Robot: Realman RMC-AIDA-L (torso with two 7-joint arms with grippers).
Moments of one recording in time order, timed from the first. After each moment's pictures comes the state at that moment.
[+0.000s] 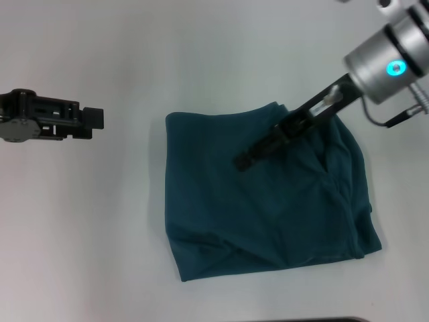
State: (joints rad) left arm -0.49 -2.01 -2.49 -1.11 -1.02 1.99 -2.61; right arm 0.85 2.05 -1.05 -0.75 -2.30 -1.66 2.45
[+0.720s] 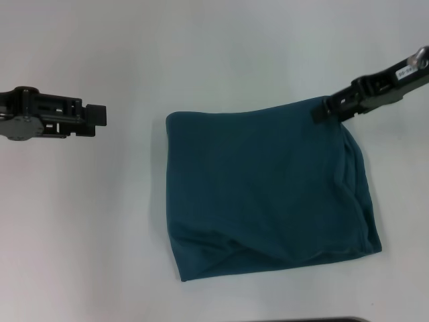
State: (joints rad) left arm -0.50 -2.02 -2.50 -1.08 -1.02 1.98 -2.59; right arm 0.76 1.93 -0.87 -0.78 -2.41 -1.64 2.53
